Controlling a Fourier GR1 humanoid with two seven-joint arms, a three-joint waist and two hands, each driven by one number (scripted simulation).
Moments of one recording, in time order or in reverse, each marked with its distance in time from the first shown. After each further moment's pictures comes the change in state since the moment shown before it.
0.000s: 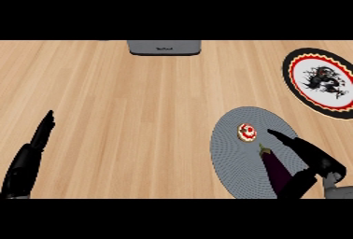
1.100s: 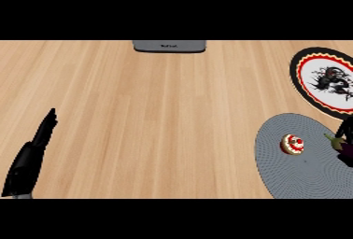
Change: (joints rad) left arm -0.012 -0.043 0.034 -0.011 -0.039 -0.043 -0.007; right arm -0.126 -0.282 -0.224 0.267 0.157 -0.044 -0.437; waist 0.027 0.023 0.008
